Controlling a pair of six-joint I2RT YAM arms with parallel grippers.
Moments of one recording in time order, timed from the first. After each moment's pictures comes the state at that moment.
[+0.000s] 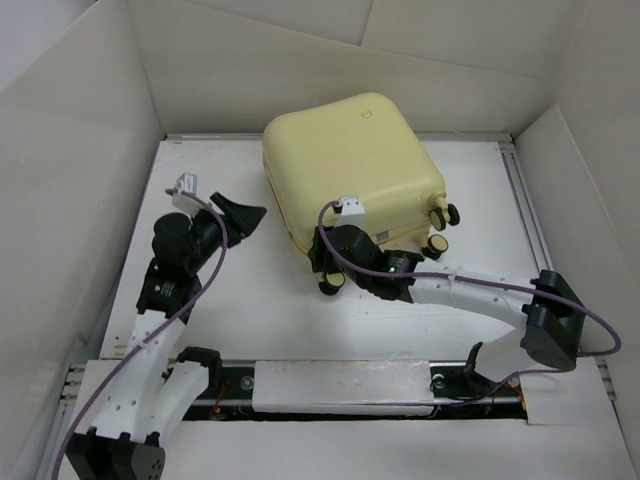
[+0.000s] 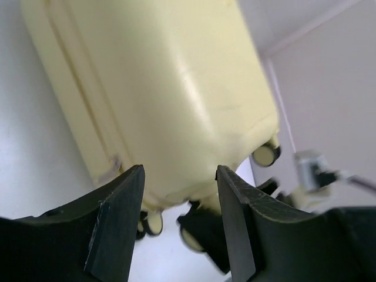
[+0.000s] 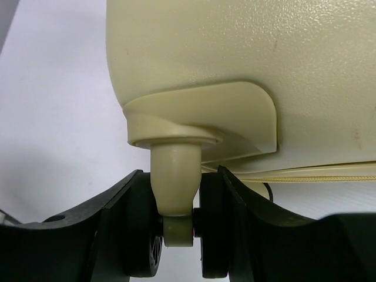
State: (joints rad) left arm -0.17 0.72 0.69 -0.16 0.30 -0.82; right arm 1.07 1.49 1.09 -0.15 0.49 0.66
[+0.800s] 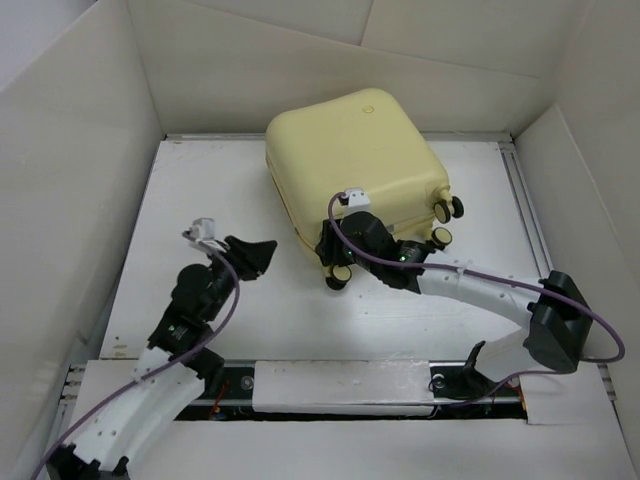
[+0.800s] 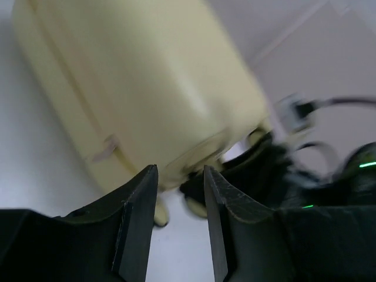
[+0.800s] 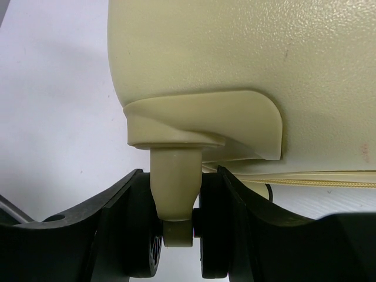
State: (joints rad) left arm -0.50 0.43 0.50 -0.02 -0.08 -0.78; right arm 0.96 1.45 1.06 -0.16 0.33 0.56
